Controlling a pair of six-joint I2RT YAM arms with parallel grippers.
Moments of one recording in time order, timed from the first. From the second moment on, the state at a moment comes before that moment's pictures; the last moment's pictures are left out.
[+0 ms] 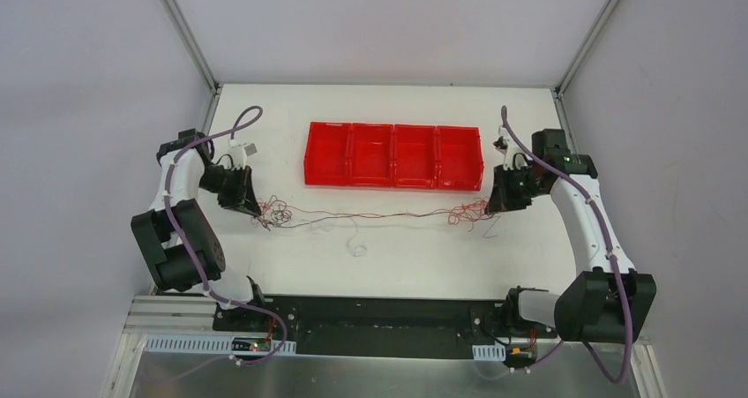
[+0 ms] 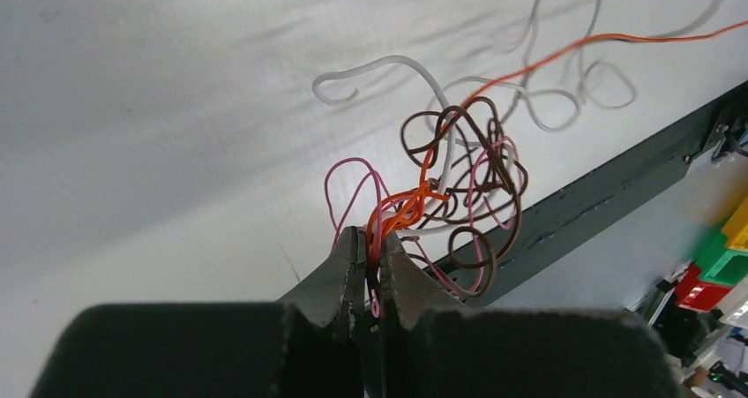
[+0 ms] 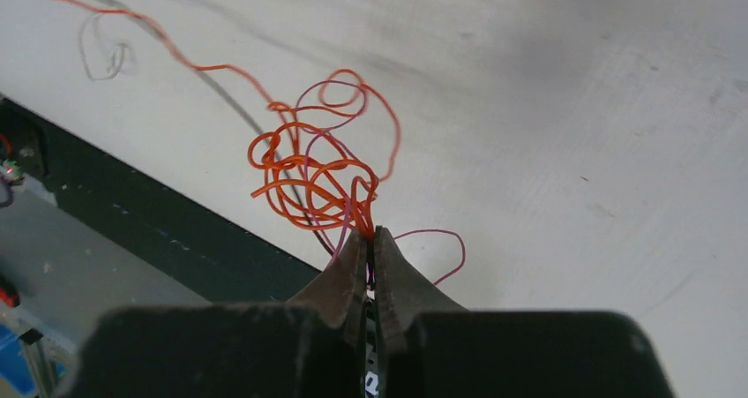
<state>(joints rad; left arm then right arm) 0.39 1.54 1.14 -1.17 0.53 0.49 -0.04 1.24 1.08 -1.10 -0.43 -0.21</state>
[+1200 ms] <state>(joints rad) -0.63 1.38 1.05 -0.18 0.80 -0.22 0.40 1.34 1.26 -0.90 -1.04 0.14</state>
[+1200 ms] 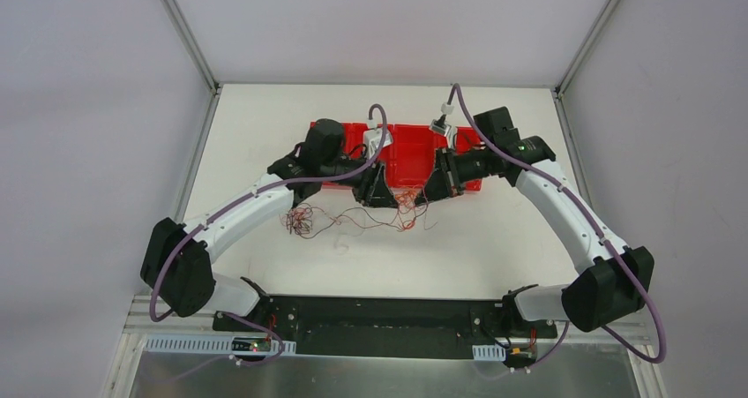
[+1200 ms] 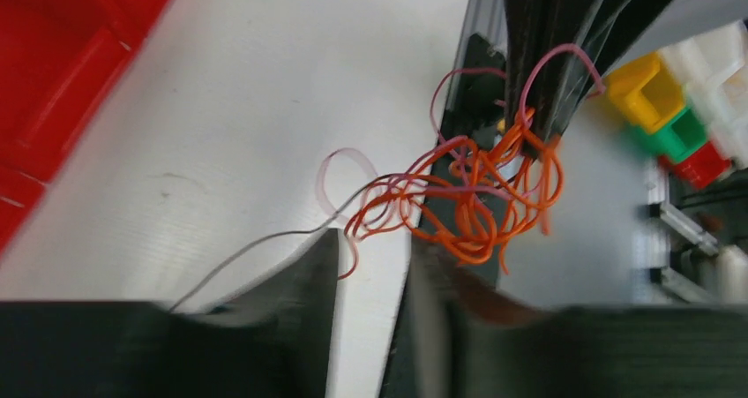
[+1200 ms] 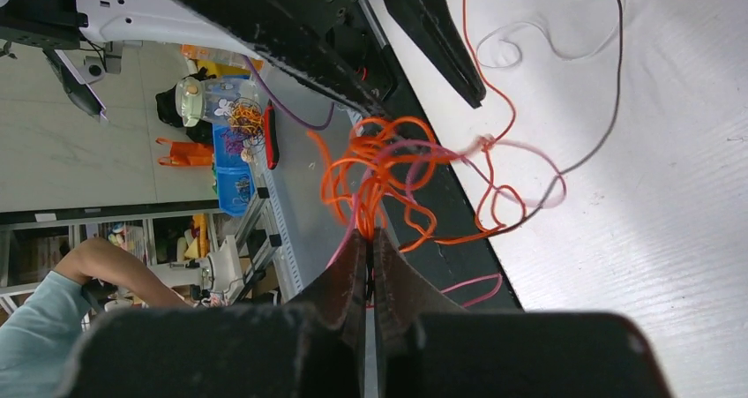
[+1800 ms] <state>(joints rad) -0.41 1.11 0.92 -0.34 0.82 -0.20 0.08 1.30 1.23 -0.98 -0.98 0.08</state>
